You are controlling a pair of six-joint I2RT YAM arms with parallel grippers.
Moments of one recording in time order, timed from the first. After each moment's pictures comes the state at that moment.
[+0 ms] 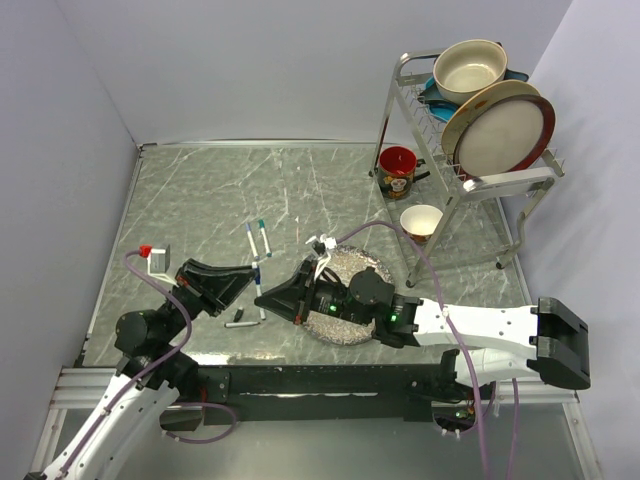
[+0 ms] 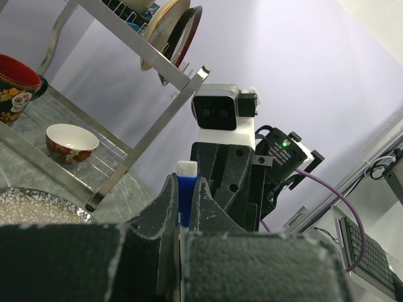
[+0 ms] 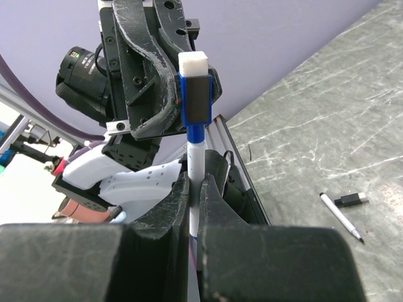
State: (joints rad) left arm -0.48 0.19 0.27 0.44 0.41 -1.03; right arm 1.24 1.21 0.74 0.56 -0.03 0.67
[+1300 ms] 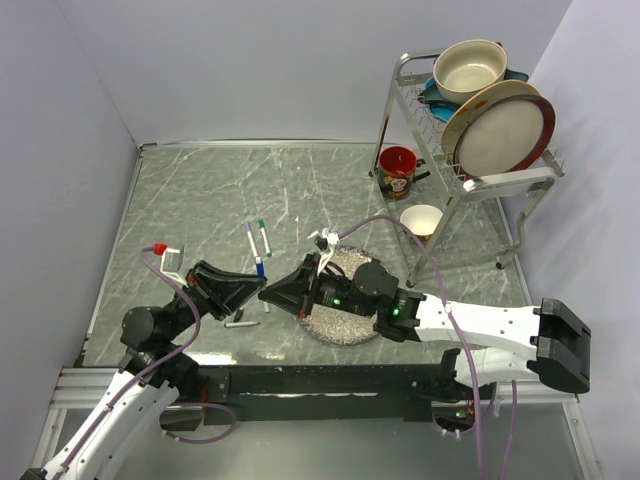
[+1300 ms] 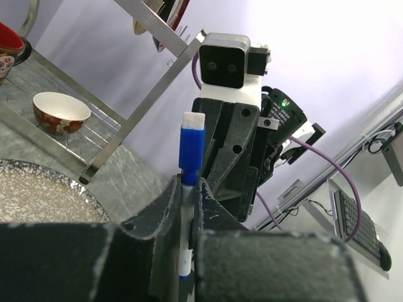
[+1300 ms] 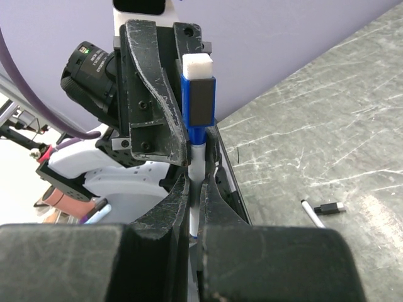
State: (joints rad) left arm -0.48 0.22 0.25 0.43 0.50 -1.04; right arm 1.18 1.20 0.74 0.56 -0.13 0.60
